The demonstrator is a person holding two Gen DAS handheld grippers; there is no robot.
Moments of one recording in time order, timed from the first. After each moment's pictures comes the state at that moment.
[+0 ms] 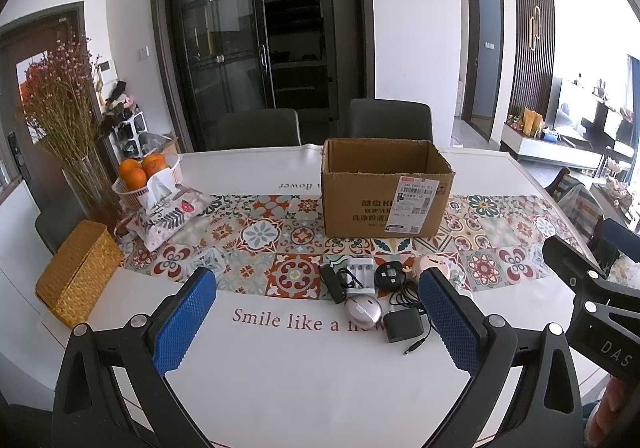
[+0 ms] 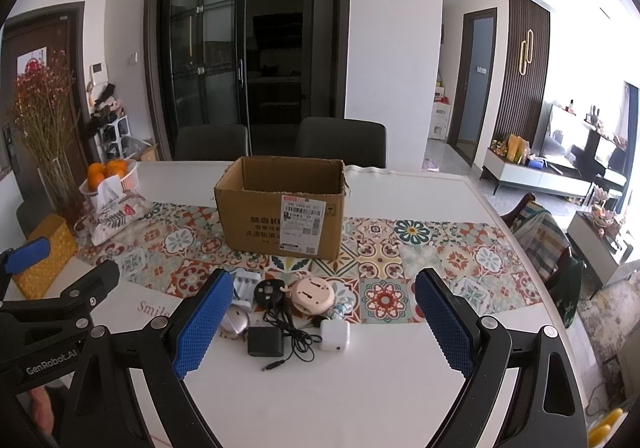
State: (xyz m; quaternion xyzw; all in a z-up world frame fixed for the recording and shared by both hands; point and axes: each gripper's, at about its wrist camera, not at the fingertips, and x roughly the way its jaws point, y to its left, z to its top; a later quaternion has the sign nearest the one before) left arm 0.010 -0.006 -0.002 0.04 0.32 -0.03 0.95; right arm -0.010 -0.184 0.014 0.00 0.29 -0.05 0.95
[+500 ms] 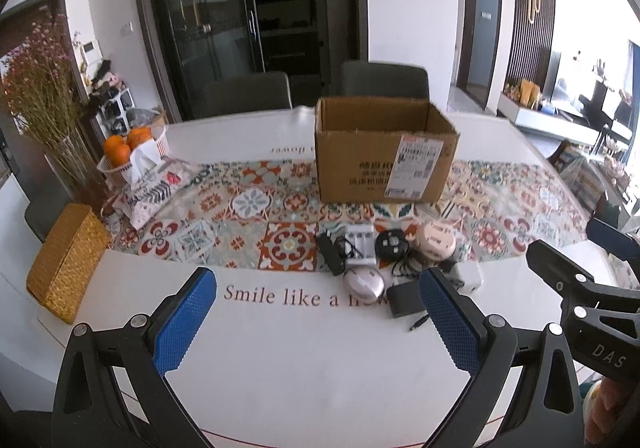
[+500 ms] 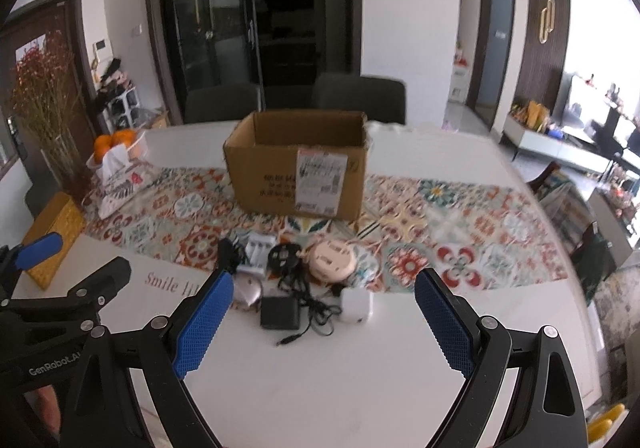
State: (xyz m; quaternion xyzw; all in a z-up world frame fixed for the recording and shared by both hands) left arm 0.038 -0.002 -0.037 0.05 0.39 -0.04 0.92; right arm 0.023 -0.180 -0.025 0.01 0.38 -0.01 0.93
